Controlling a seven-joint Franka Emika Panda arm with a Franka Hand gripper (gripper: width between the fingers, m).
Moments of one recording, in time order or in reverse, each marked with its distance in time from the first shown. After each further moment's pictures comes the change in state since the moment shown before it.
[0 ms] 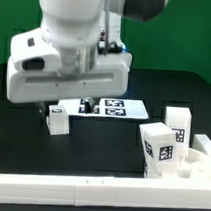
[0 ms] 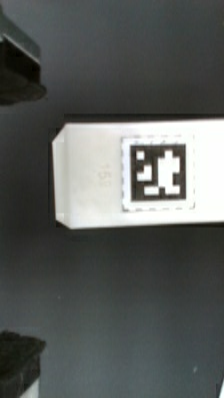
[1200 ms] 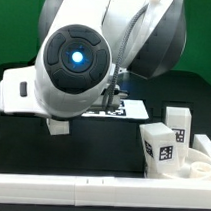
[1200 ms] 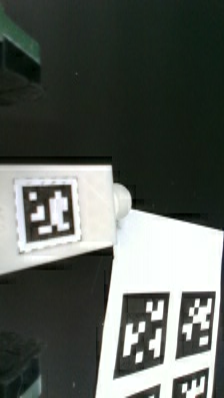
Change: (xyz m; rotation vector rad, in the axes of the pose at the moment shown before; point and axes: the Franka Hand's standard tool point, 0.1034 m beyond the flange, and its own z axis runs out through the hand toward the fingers) arm -0.021 0.014 0.014 0.011 -0.624 0.082
